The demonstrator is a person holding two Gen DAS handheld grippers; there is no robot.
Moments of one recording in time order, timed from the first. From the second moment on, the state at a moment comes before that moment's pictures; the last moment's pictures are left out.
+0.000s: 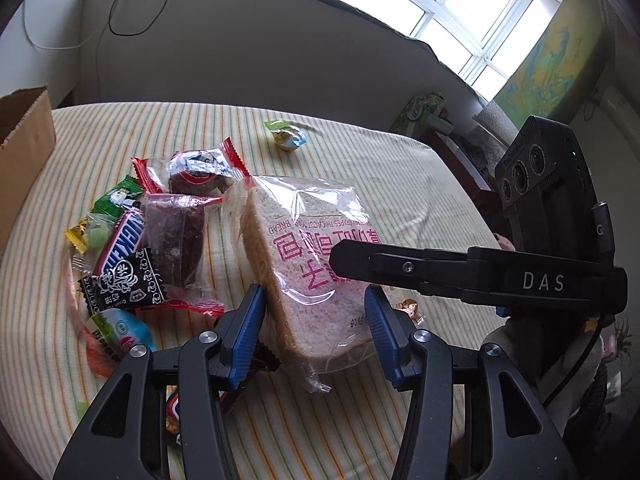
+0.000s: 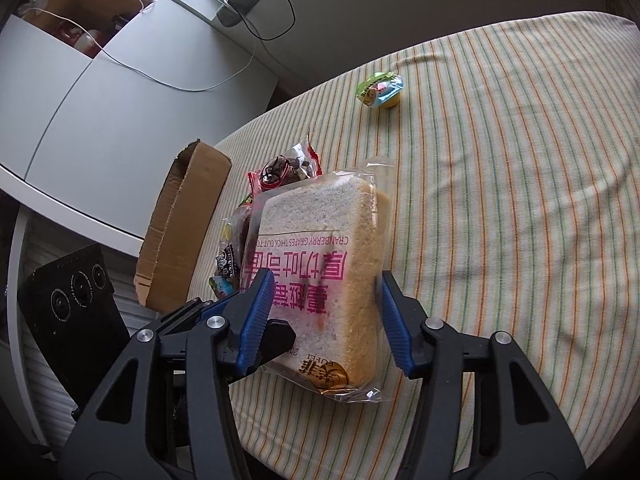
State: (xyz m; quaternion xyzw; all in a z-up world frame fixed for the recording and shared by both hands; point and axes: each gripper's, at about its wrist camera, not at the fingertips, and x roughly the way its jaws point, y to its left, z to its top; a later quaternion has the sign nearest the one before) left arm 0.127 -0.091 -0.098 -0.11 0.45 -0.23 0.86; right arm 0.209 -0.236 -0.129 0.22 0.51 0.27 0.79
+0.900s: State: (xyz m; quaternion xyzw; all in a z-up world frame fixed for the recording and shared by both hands) left arm 0.089 0.008 -0.055 -0.16 0.37 -0.18 0.90; right arm 0.197 -0.127 -0.062 0.16 0.48 0.34 0.80
